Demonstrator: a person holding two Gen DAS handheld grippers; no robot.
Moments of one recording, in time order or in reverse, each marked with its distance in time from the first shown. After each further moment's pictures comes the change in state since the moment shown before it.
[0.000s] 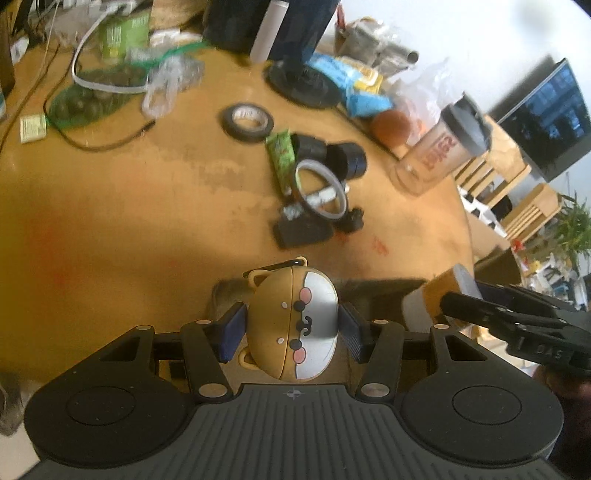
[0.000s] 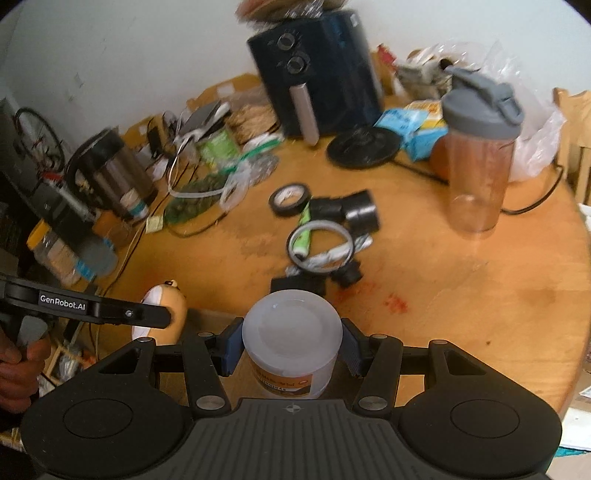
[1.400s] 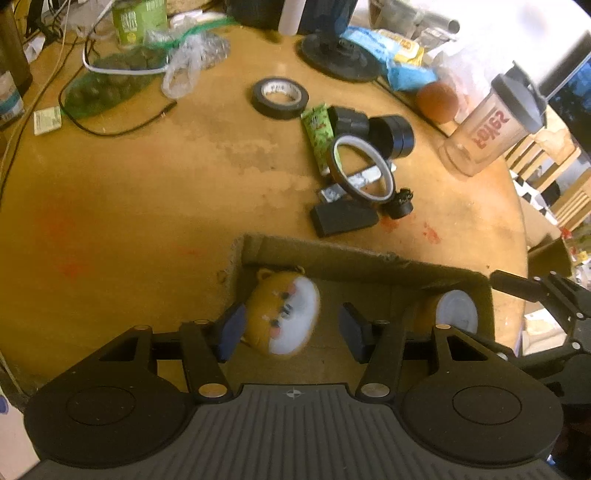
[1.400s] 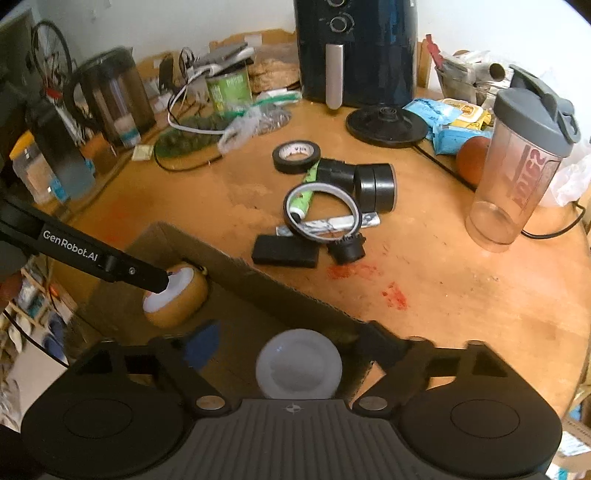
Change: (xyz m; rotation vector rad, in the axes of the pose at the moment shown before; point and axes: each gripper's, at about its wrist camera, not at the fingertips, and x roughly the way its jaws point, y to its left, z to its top) left arm 0.029 -0.007 0.009 0.010 0.041 0.175; right arm 0.046 0.013 -0.013 -0.217 0.079 -0.086
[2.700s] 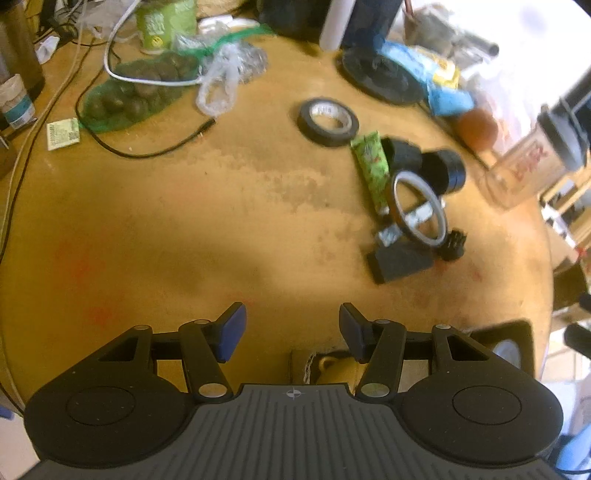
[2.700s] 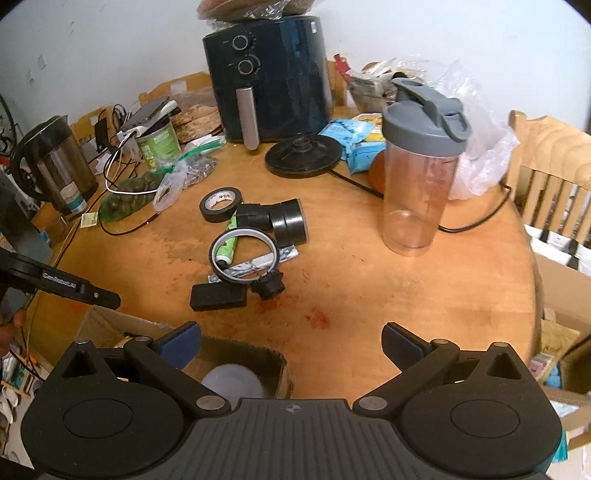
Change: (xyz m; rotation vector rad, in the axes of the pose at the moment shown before) left arm 0.021 0.047 0.034 -0.039 -0.029 0.023; right arm -0.037 -0.045 0.010 0.174 -0.086 -0.126
